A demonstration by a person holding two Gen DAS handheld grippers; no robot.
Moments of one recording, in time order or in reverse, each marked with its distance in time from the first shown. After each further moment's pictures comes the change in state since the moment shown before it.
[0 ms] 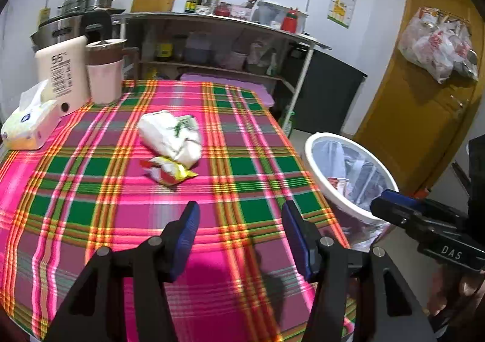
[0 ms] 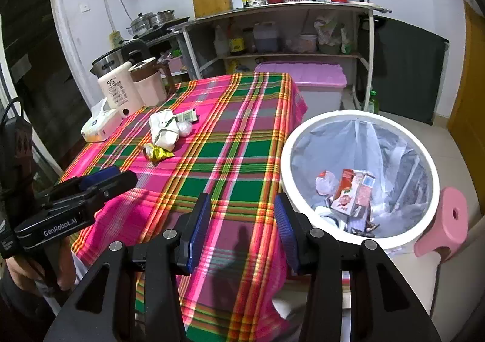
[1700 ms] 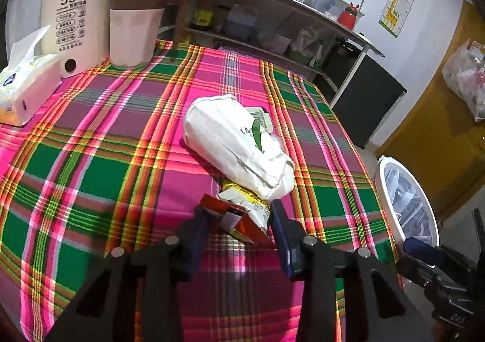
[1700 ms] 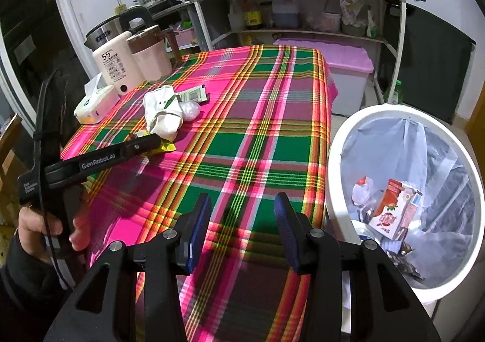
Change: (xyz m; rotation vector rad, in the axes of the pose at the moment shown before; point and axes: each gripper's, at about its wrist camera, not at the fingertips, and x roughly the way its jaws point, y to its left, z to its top) left arm 0.085 0.079 0.032 -0.174 0.095 0.056; right arm 0.083 0.020 0.022 -0.047 0.119 0.042
